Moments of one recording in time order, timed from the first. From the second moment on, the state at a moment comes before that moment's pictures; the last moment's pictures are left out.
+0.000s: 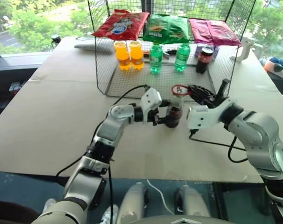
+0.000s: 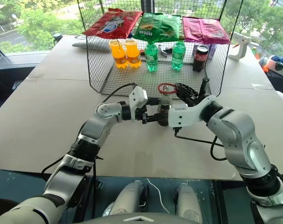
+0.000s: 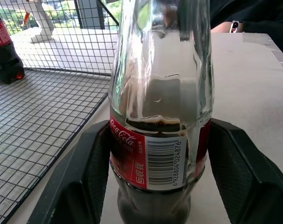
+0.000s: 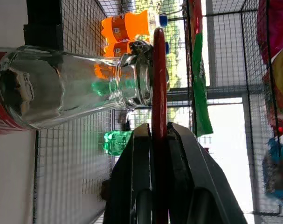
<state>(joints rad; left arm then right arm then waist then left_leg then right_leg) -0.64 0.33 -0.23 0.24 -0.23 0.18 -1.02 -0.39 -0.53 0.18 -0.57 -0.65 0.18 0.72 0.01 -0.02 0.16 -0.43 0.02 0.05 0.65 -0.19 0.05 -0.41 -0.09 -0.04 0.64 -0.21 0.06</state>
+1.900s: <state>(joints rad) -0.56 0.36 -0.20 0.14 -0.21 0.24 -0.92 -0.36 -0.08 -0.45 -0.58 0.17 1.56 0.43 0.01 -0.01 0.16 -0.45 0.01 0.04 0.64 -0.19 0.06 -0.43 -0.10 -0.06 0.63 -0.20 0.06</state>
